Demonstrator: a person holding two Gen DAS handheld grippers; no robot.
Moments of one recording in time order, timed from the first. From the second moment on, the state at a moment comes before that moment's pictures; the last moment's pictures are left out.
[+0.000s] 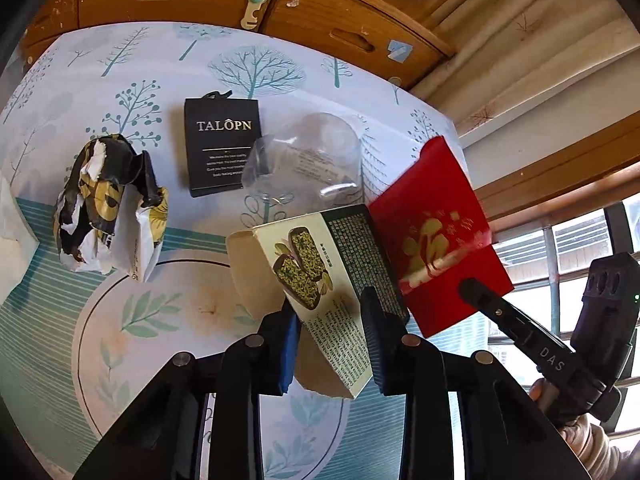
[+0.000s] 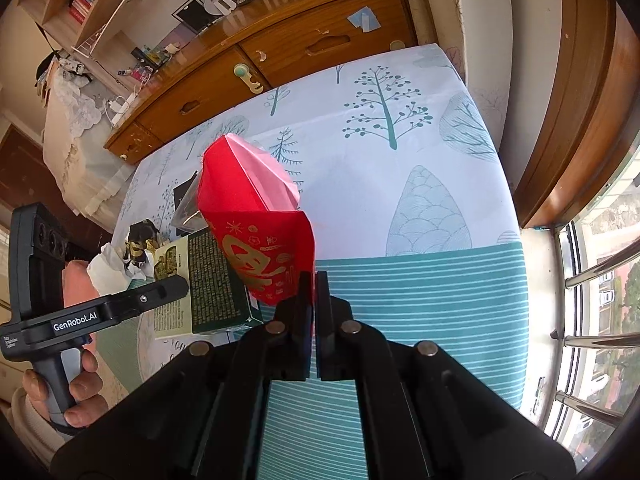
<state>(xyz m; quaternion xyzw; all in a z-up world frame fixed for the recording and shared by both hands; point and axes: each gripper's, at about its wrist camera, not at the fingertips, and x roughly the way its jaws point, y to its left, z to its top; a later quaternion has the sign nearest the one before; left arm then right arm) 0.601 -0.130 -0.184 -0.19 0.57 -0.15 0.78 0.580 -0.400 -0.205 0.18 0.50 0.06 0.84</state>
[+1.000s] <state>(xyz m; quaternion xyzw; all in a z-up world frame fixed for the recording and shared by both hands) 0.332 -0.040 -0.089 -0.14 0.51 -0.16 0.84 0.382 -0.307 -0.132 0.15 0.47 0.08 0.86</state>
